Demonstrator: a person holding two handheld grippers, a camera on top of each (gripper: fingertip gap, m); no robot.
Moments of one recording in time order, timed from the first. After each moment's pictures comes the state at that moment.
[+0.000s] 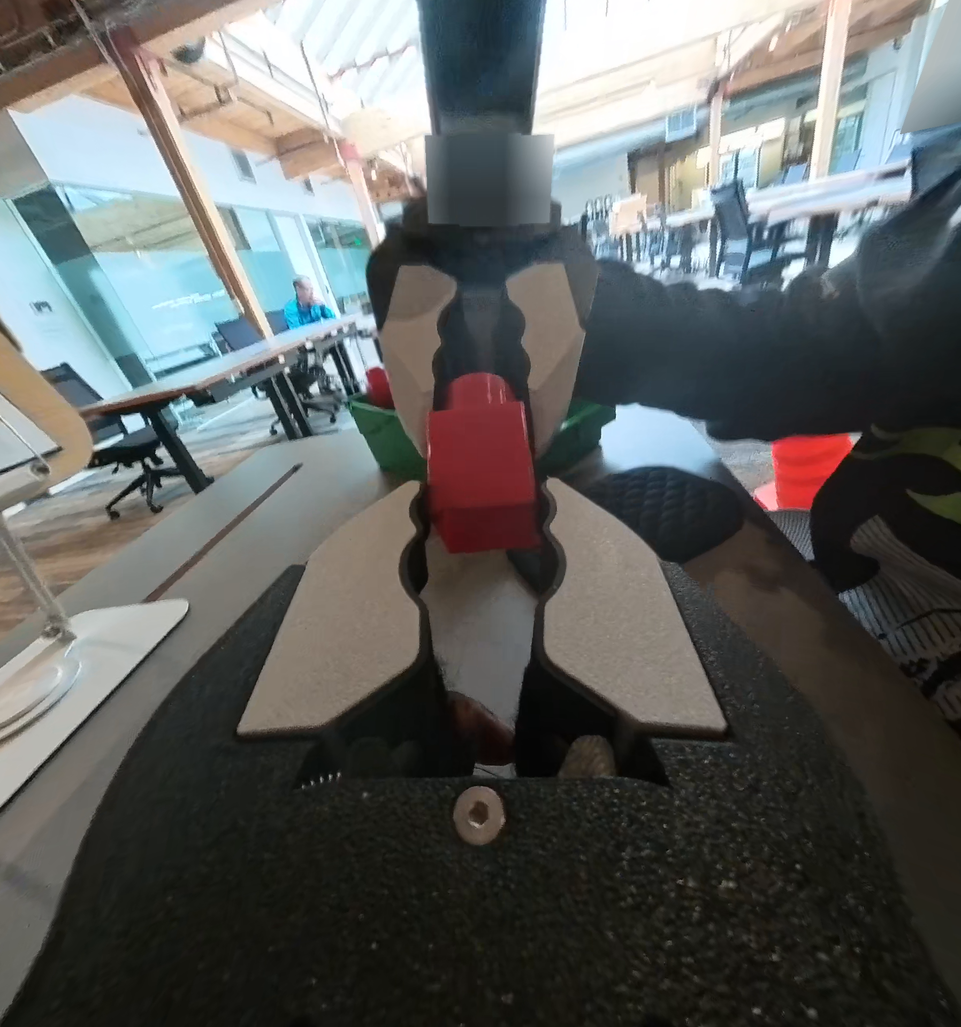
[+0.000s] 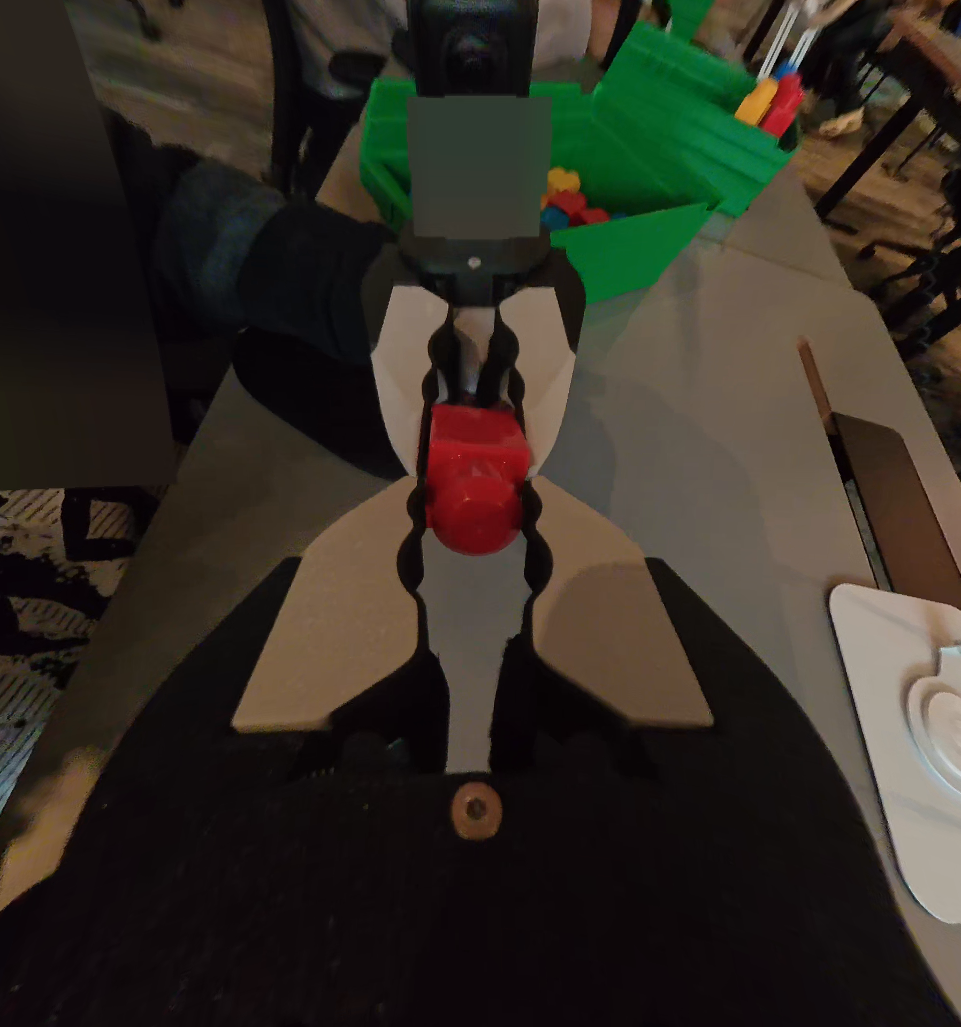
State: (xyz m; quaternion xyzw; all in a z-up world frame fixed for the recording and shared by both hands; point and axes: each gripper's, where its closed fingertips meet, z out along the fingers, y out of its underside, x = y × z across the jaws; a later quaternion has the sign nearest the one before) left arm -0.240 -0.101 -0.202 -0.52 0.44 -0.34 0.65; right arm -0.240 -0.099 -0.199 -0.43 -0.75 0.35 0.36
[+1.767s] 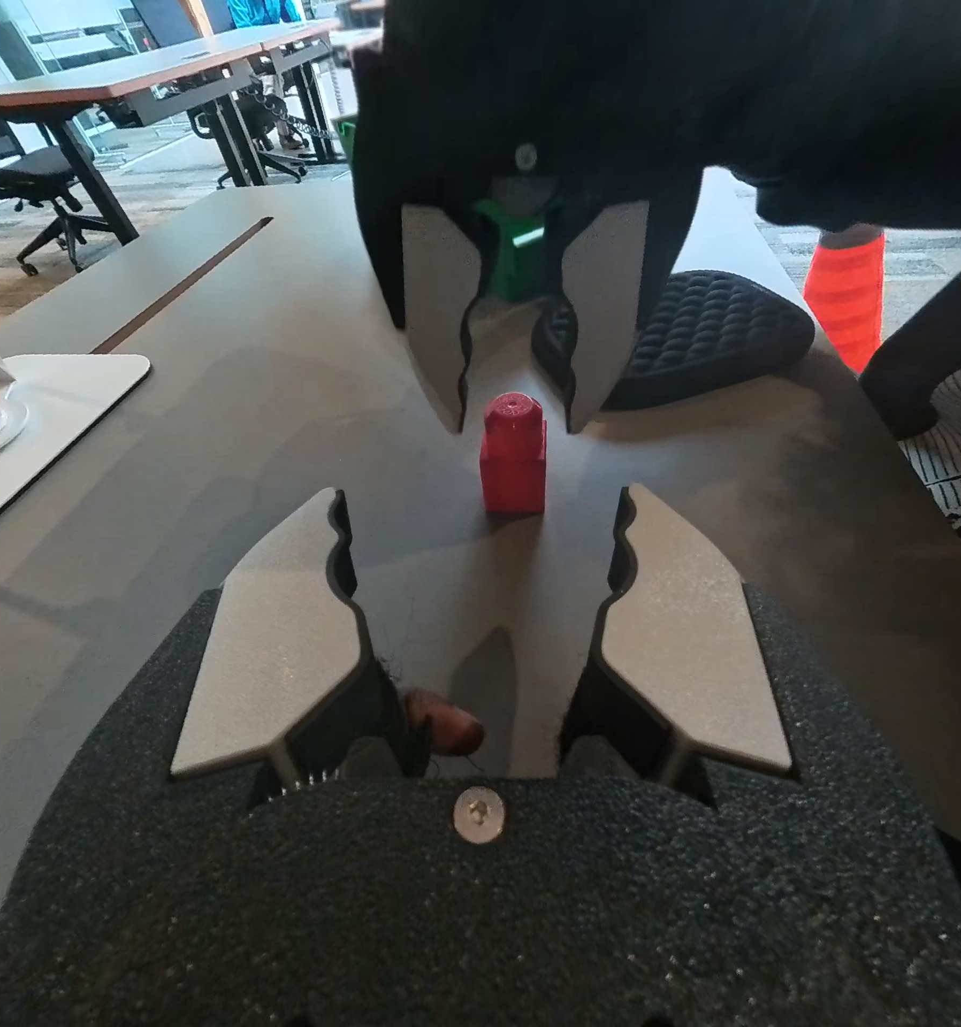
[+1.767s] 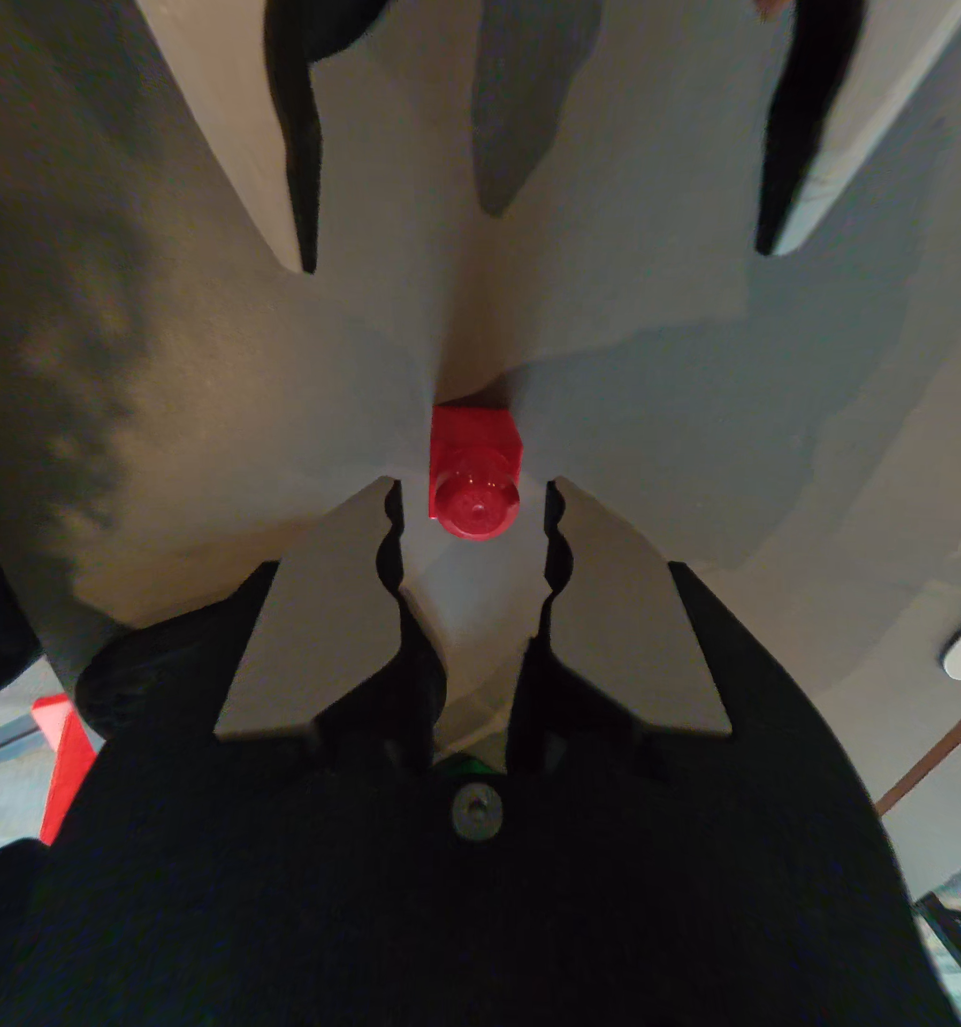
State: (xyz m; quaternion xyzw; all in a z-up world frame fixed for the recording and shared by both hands) left arm -0.282 -0.074 -0.288 -0.67 0.45 -0.29 0.51; right arm -0.228 -0.061 -0.321 -0.55 -0.84 0.02 0.05
